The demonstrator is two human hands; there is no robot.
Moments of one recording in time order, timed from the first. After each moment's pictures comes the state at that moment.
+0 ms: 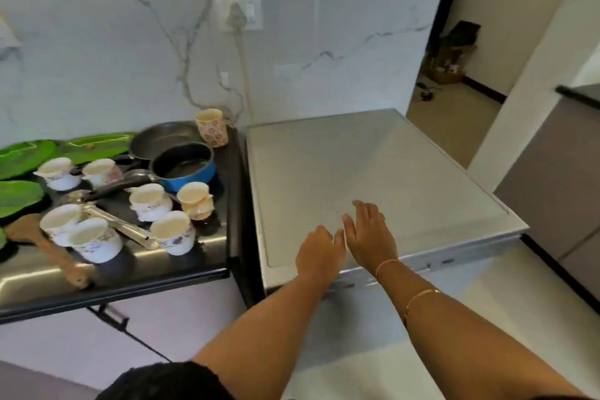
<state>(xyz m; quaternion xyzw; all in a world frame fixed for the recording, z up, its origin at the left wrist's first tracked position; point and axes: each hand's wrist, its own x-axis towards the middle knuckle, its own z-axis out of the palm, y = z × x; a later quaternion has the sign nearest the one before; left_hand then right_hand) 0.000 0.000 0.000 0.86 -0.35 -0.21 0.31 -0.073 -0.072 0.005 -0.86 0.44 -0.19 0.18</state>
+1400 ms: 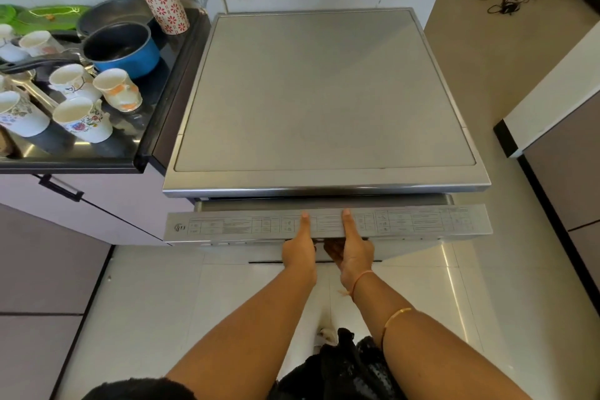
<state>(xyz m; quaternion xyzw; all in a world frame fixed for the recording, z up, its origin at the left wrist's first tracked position) -0.190 -0.063 -0.086 0.69 0.22 -0.37 0.58 -0.241 -0.118 -0.110 -0.26 0.56 -0.22 0.75</state>
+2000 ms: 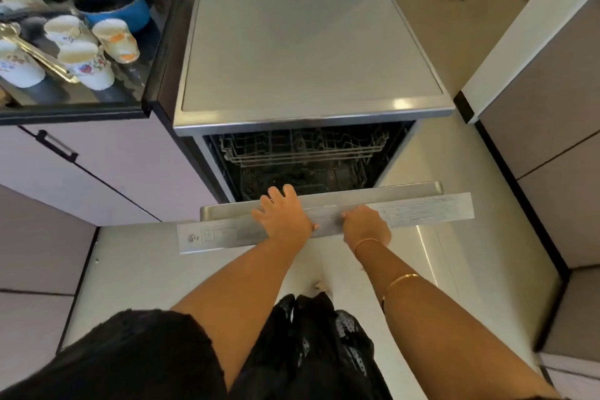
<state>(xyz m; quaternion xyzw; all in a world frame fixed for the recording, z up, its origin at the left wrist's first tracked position) -0.229 0.043 -0.075 0.94 -0.27 -0.21 0.00 -0.325 -0.031 -0.084 -0.77 0.59 0.09 0.23</state>
